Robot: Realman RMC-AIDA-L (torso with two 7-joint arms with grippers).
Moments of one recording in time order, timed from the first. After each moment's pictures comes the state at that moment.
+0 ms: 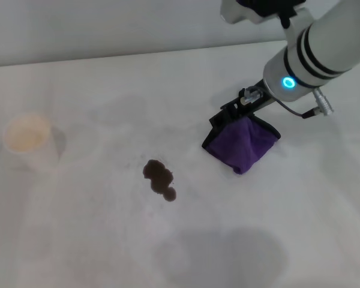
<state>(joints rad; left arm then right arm) -0.26 -2.07 2.82 0.07 -1.35 1.42 -0.53 0.65 2.02 -1.65 -1.32 0.51 1.33 0.03</state>
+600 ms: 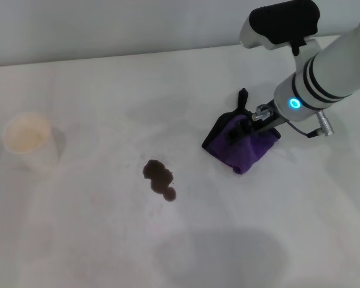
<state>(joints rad) -0.26 -2.07 2.82 0.07 -1.35 1.42 -0.53 0.64 2.02 -1.65 -1.09 0.52 1.16 0.03</state>
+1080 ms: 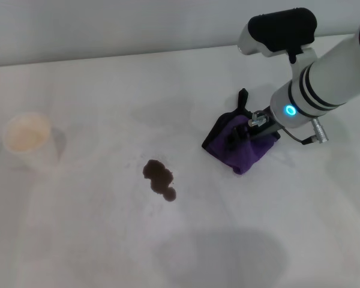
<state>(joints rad) -0.26 -2.07 2.82 0.06 -1.35 1.42 -0.53 0.63 2.02 -1.67 -1.04 0.56 1.10 0.03</state>
